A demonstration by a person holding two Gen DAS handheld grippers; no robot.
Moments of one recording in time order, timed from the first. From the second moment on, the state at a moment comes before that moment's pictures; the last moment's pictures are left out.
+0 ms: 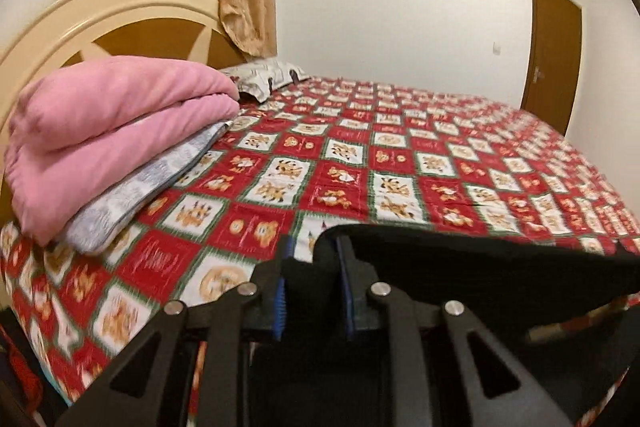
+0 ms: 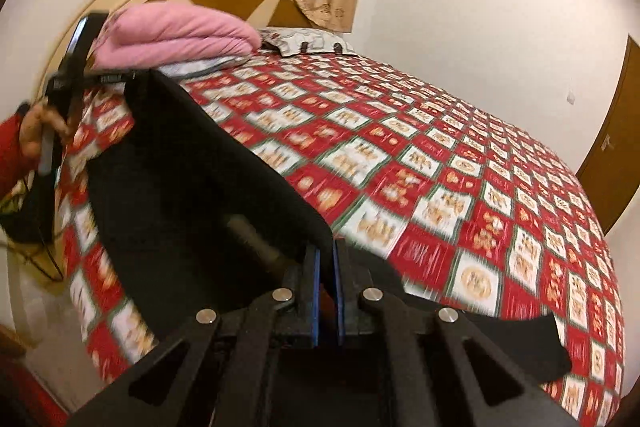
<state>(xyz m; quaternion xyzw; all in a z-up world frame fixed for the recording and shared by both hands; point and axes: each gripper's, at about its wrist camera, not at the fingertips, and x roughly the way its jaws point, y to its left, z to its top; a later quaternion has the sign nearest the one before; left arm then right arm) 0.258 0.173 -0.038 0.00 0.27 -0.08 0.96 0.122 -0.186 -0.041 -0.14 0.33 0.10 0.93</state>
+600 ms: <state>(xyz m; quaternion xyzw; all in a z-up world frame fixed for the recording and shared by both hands) 0.162 0.224 -0.132 0.04 0.32 0.00 0.95 0.046 -0.146 -0.145 -0.21 0.38 0.08 0.90</state>
